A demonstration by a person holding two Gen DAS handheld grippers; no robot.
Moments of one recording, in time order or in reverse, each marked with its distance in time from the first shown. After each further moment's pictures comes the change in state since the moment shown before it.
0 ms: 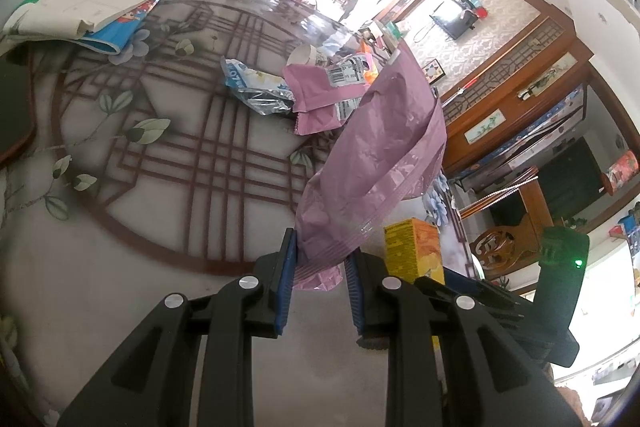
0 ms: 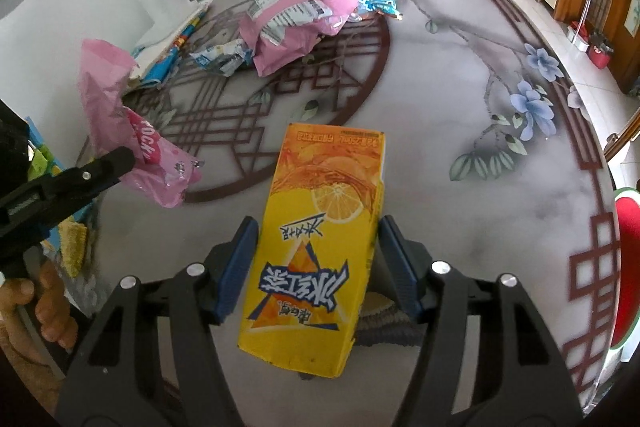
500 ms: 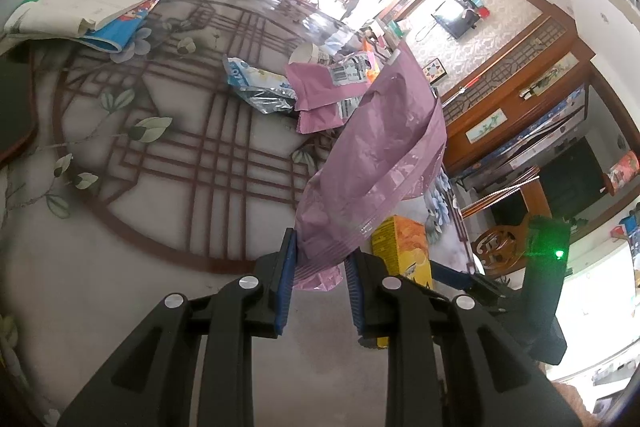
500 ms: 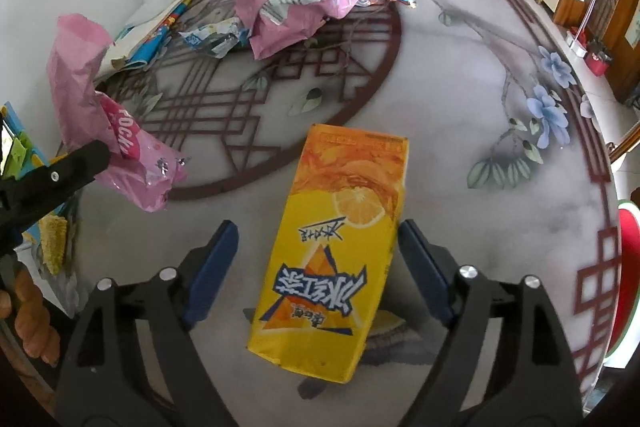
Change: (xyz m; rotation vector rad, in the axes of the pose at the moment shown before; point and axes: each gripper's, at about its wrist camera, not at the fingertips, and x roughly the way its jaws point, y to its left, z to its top) left arm 0.001 0.000 -0.001 -0.003 0.004 0.004; right arm 0.029 0.012 0.006 -0.048 0.059 -0.069
